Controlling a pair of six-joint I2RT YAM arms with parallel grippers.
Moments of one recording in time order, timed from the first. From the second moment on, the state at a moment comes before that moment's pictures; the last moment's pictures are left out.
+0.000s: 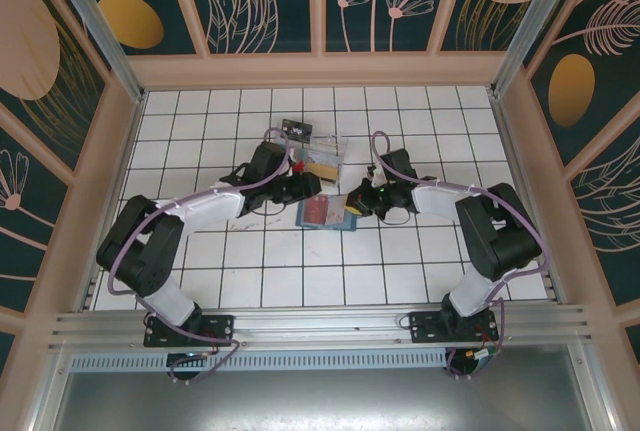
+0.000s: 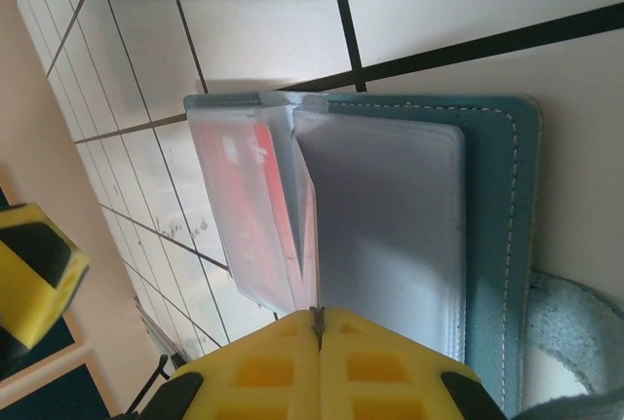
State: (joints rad) left arm -0.59 1.65 0.92 0.00 0.41 -0.82; right arm 0.43 1.67 0.80 -0.09 -0.66 0.88
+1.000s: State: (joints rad) left arm -0.65 1.87 0.98 -0.01 0.38 -0.88; right arm 0.51 1.74 0.88 -0.03 -0.65 0.88
